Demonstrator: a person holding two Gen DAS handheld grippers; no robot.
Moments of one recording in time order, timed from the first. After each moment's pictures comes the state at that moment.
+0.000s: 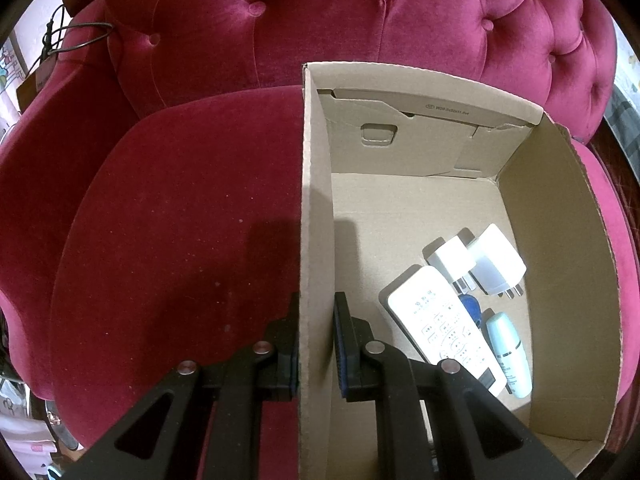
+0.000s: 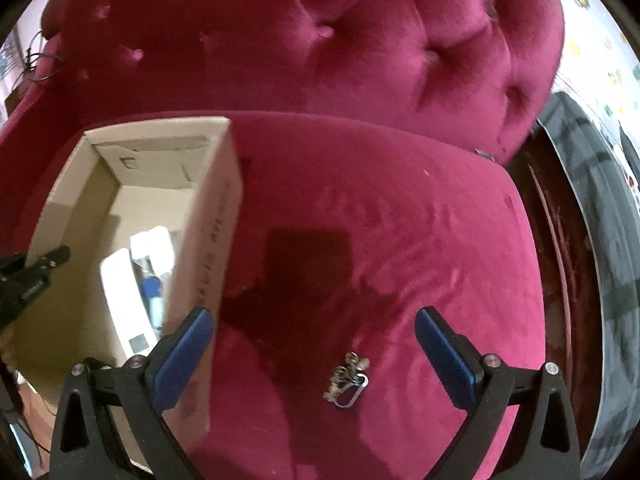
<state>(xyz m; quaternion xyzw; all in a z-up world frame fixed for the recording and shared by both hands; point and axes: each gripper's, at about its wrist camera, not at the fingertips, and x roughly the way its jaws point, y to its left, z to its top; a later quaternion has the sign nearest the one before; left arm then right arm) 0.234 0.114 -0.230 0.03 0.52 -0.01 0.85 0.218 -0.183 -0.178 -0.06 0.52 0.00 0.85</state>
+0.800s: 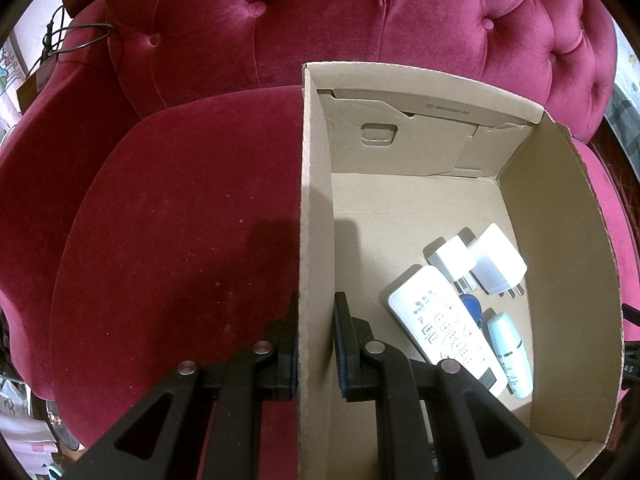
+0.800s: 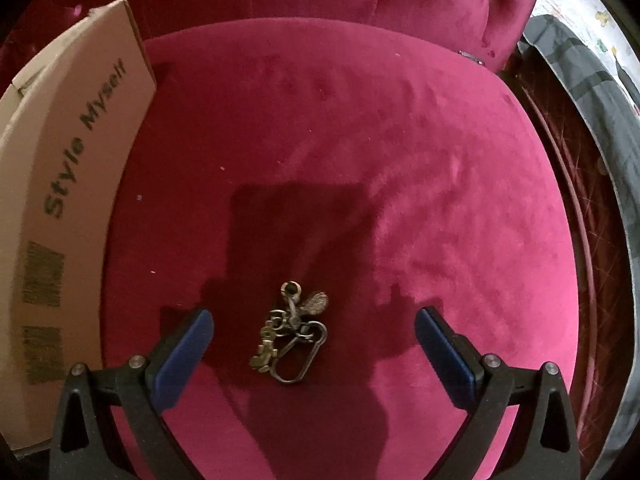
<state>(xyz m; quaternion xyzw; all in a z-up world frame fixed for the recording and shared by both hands) 0.234 0.114 -0.230 0.03 0.52 -0.01 0.85 0.207 -0.241 -0.288 -0.03 0.59 -0.04 0.81</state>
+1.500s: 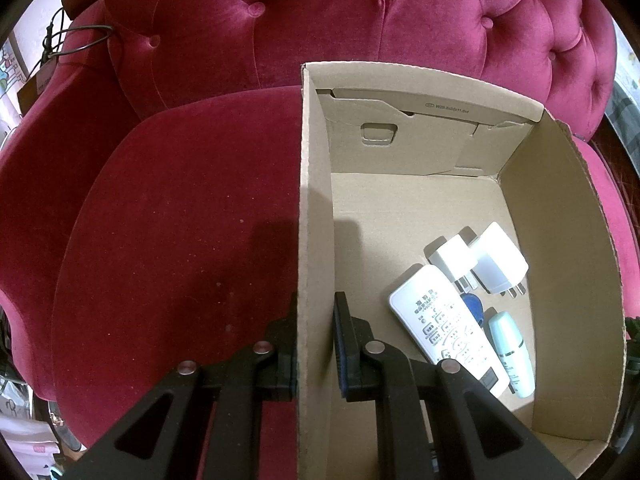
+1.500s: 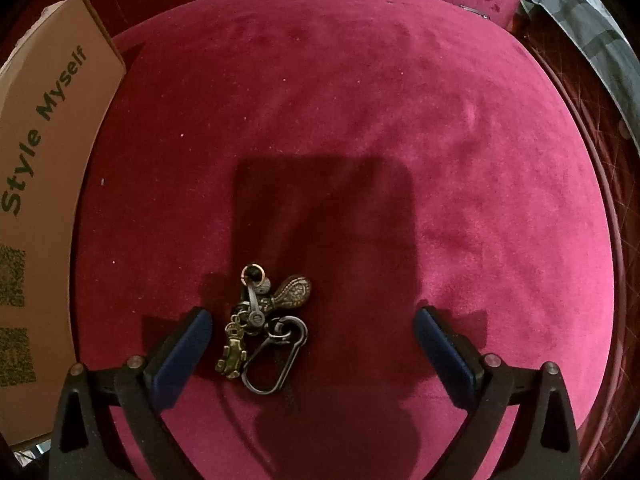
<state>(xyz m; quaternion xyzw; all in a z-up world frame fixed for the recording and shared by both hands) 0.233 0.112 -0.232 0.04 0.52 -0.01 0.85 0.221 -0.277 -0.336 0.01 0.61 -0.02 0.79</state>
